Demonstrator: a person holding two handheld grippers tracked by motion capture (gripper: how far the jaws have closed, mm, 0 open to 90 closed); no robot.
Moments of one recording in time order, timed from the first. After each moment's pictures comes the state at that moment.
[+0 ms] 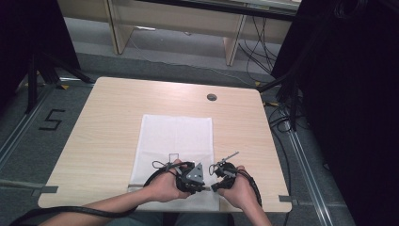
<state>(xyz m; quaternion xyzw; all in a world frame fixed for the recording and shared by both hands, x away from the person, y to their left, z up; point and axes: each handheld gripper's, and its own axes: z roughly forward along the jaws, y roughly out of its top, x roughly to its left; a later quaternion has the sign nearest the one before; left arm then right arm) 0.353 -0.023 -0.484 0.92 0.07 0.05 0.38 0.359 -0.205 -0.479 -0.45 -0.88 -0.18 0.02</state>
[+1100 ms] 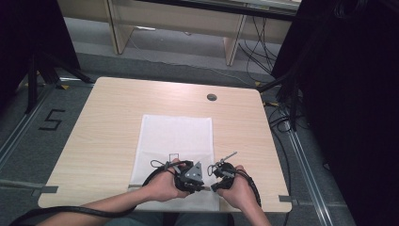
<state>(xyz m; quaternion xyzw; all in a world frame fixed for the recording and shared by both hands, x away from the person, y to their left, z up) 0.353 -0.018 -0.480 0.92 0.07 0.04 0.38 0.359 -0.202 -0.479 -0.44 -0.88 -0.17 0.00</state>
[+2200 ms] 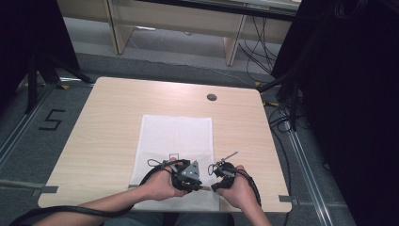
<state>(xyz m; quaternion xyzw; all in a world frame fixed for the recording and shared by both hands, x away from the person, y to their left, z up) 0.354 -0.011 -0.479 0.92 0.09 0.03 0.38 0.360 -0.203 -0.479 -0.44 -0.88 -0.17 0.01</state>
